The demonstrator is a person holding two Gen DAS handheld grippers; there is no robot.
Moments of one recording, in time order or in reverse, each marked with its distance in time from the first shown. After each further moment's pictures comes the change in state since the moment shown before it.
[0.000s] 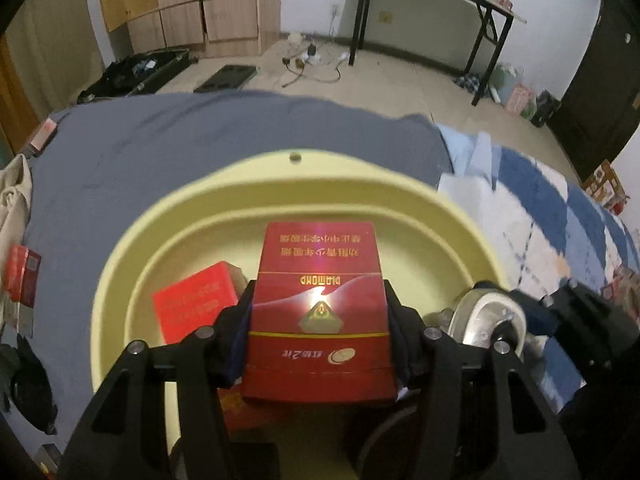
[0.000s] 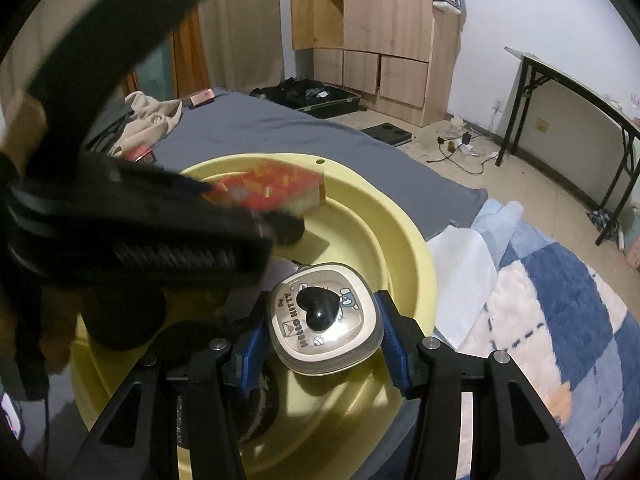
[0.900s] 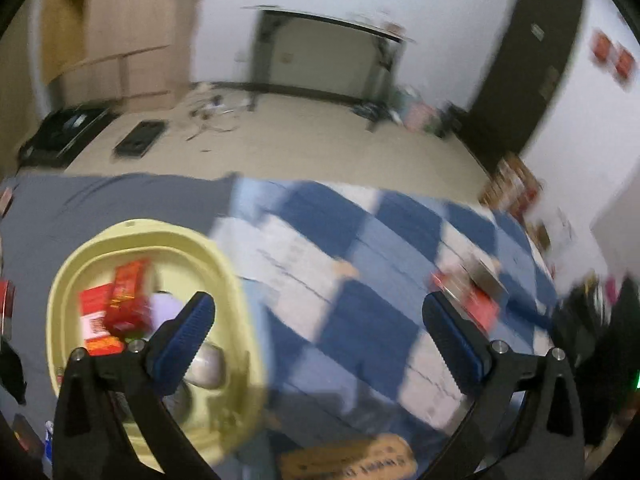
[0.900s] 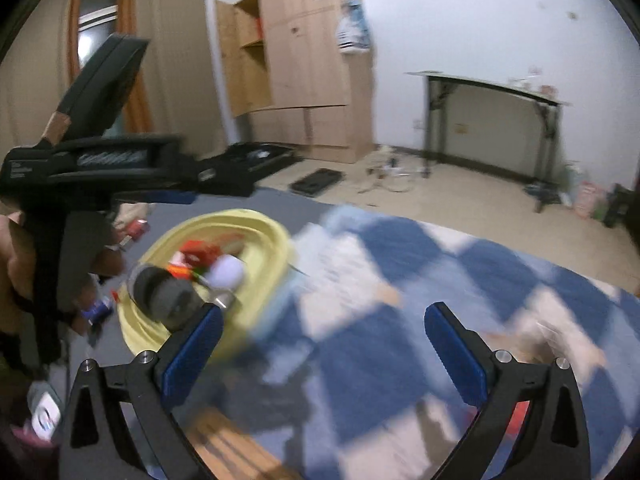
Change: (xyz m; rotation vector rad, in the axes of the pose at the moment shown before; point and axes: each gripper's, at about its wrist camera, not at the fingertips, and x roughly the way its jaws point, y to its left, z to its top) left arm -0.139 -0.164 -0.031 0.173 -0.148 -0.264; right arm -0.226 -0.061 -0.110 0.241 -0.190 -0.157
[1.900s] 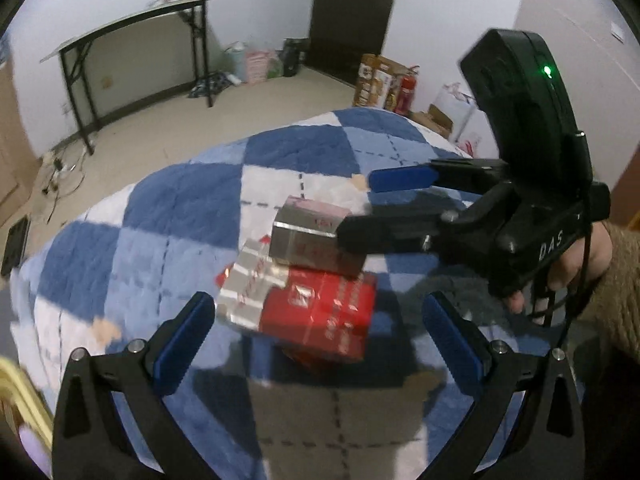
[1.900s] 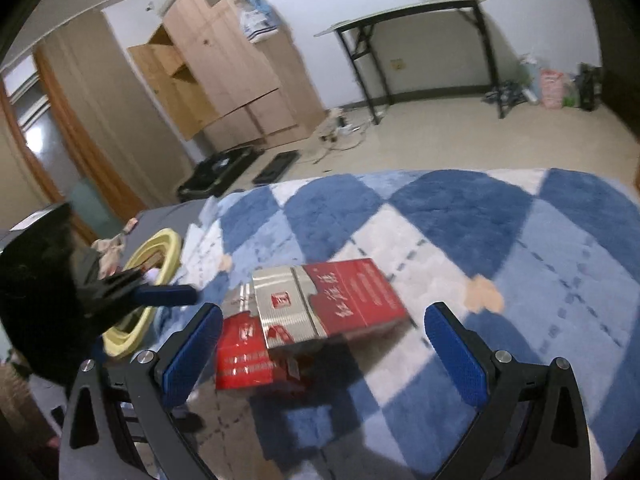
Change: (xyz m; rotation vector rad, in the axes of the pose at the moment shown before) left arm 0.129 -0.167 -0.015 0.498 0.124 -0.319; right arm 0.000 -0.221 -0.029 0.325 0.106 0.115
